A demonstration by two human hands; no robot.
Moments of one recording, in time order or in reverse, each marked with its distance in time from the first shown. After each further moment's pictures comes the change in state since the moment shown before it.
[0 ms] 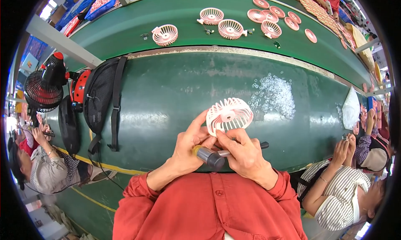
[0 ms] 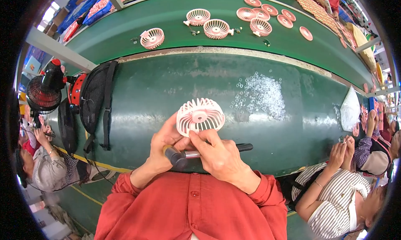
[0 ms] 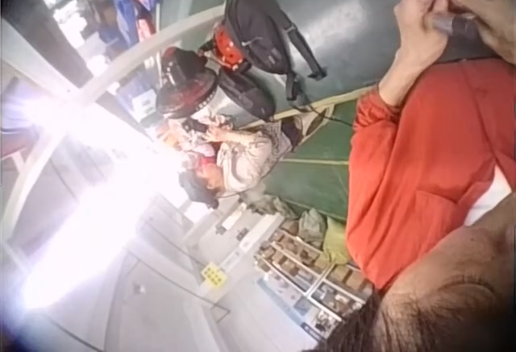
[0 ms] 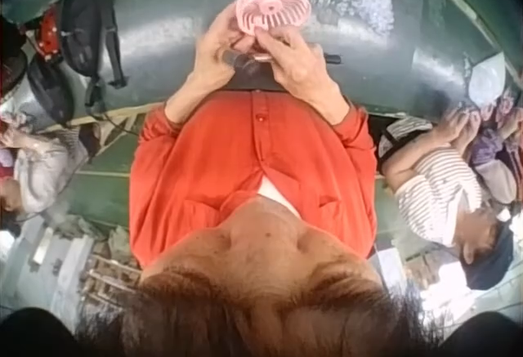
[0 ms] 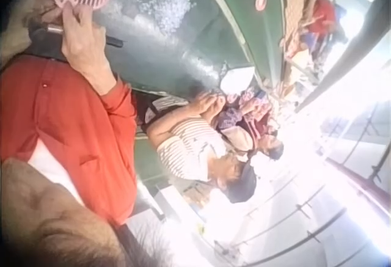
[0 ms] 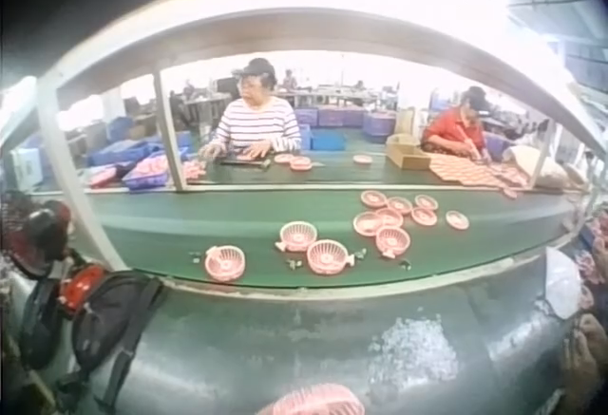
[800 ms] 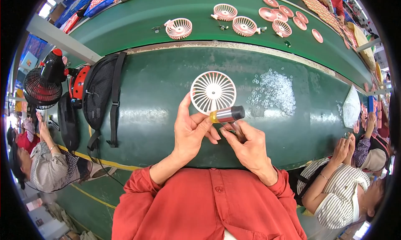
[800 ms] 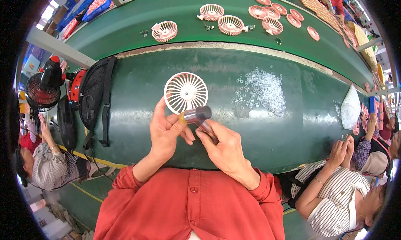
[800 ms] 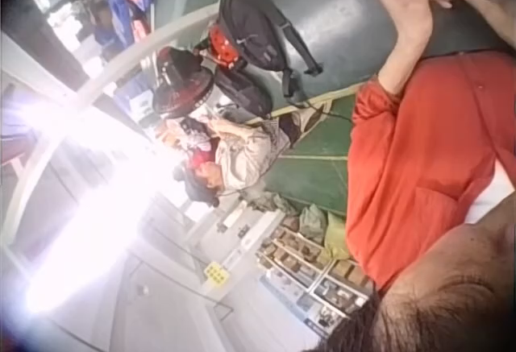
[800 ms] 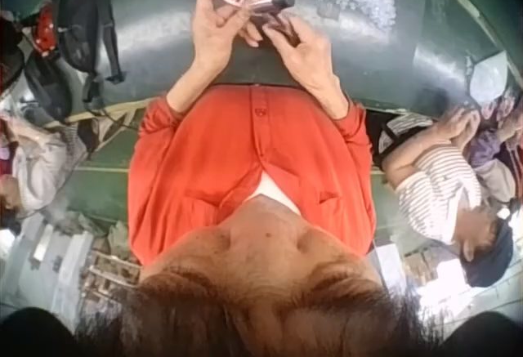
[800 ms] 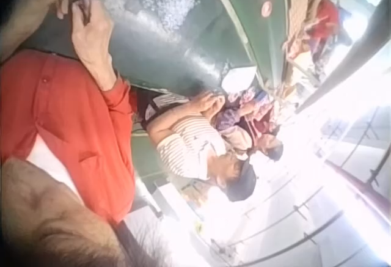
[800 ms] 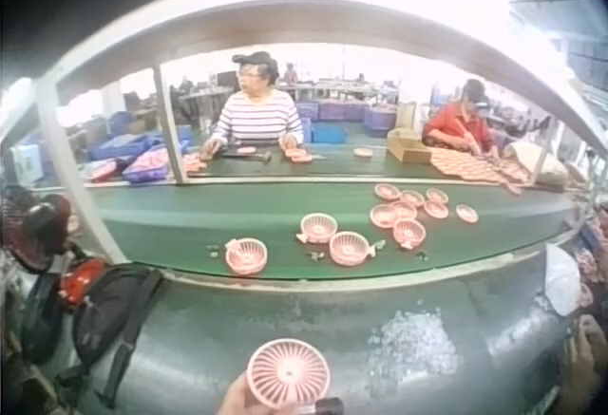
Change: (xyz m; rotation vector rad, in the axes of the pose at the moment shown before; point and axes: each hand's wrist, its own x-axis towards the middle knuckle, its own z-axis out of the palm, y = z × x) left_hand 0.019 0.001 -0.004 -0.356 0.195 -0.077; right_hand 0.007 -0.003 0.017 0.392 0.146 0.524
